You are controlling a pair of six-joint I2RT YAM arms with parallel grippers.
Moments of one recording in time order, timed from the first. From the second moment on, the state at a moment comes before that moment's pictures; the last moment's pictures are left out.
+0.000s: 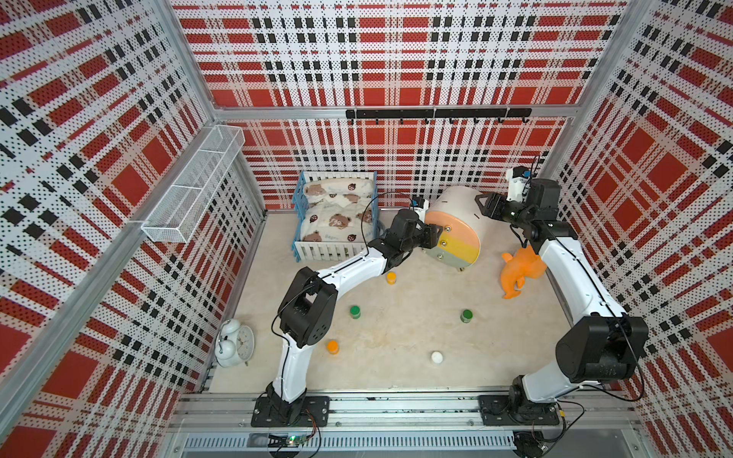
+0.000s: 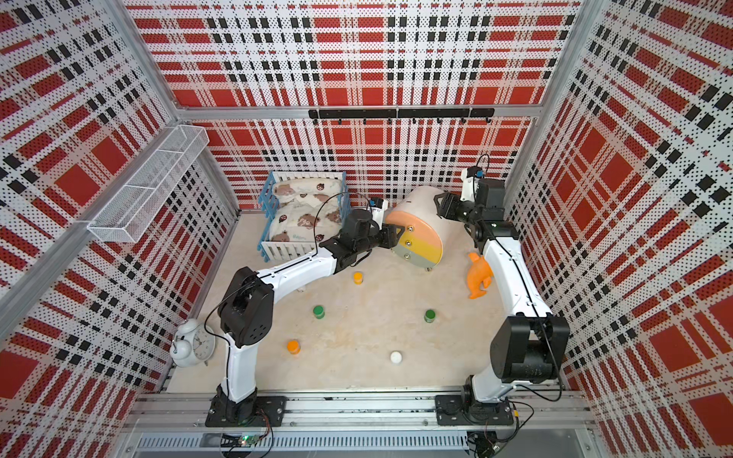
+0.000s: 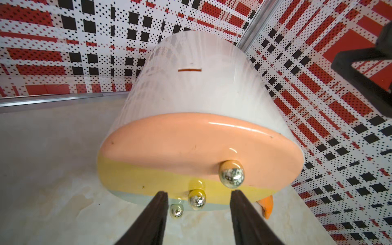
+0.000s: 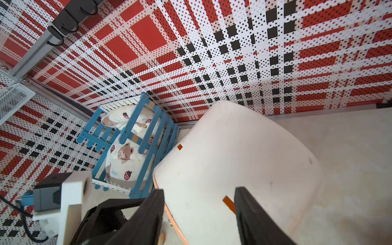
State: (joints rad) left arm -0.71 2.06 1.66 0.08 0.12 -0.43; right arm -0.01 1.57 1.51 -0.31 -0.41 0.31
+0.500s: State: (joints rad) left arm -0.74 2.11 1.68 0.18 0.15 -0.46; right arm 0.03 1.69 1.59 -0.29 -0.42 0.31
